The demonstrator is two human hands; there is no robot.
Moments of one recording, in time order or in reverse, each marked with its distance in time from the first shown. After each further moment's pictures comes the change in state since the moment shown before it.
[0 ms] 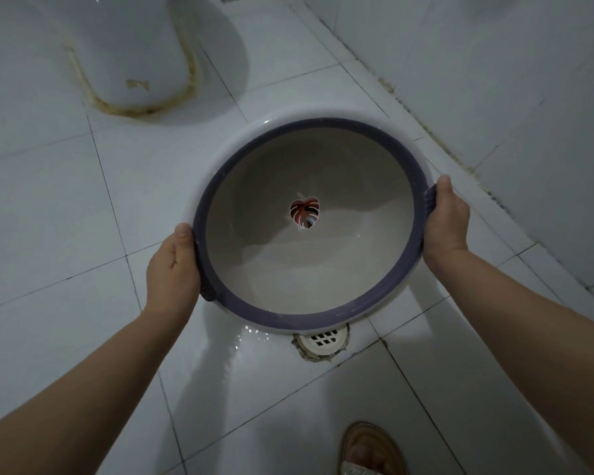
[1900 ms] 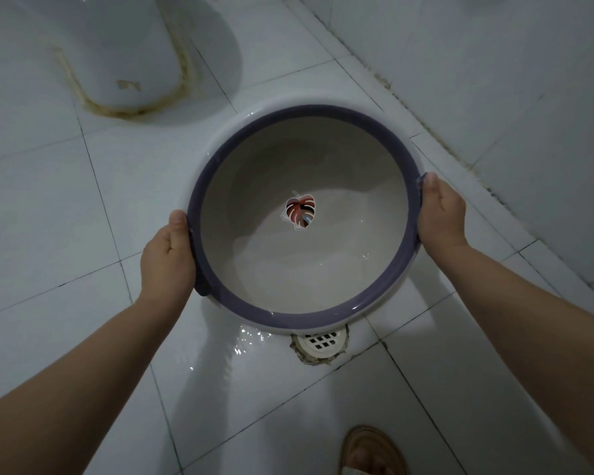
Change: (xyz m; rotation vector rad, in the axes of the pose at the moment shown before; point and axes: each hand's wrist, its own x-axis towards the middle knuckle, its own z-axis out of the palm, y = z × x) left_hand 0.023 0.003 0.007 0.027 0.010 -0.014; right_hand 0.018 0.013 -0.005 -0.384 -0.151 -0.278
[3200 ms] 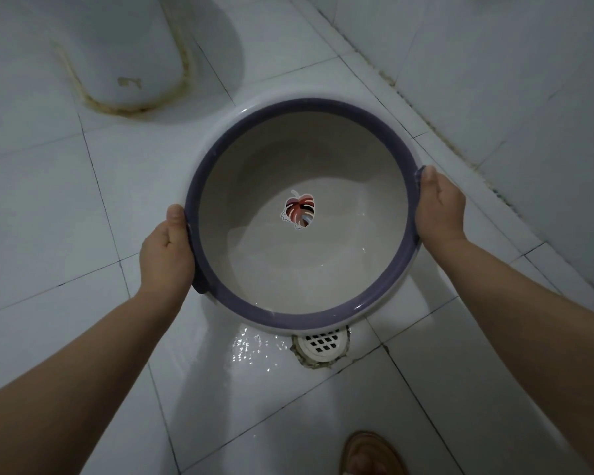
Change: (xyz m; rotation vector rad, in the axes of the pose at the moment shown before) left_hand 0.011 0.001 0.005 -0.005 0.023 -0.070; right_hand 0.012 0.003 0.010 -0.072 0.008 -0.055
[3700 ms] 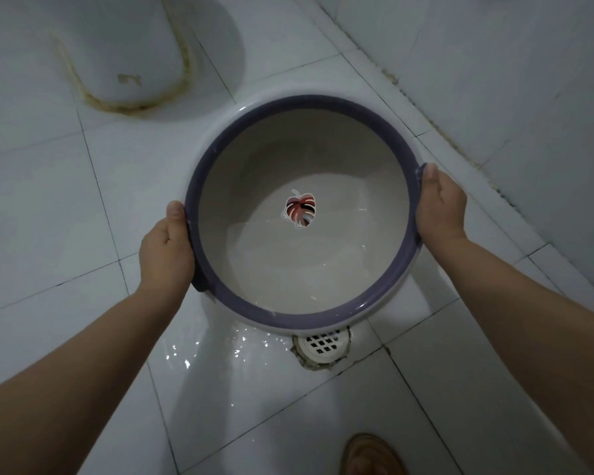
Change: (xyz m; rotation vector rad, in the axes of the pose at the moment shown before) left_hand 0.005 0.000 0.002 0.008 0.004 -0.014; right_hand 0.003 -0.001 0.004 0.015 0.023 0.006
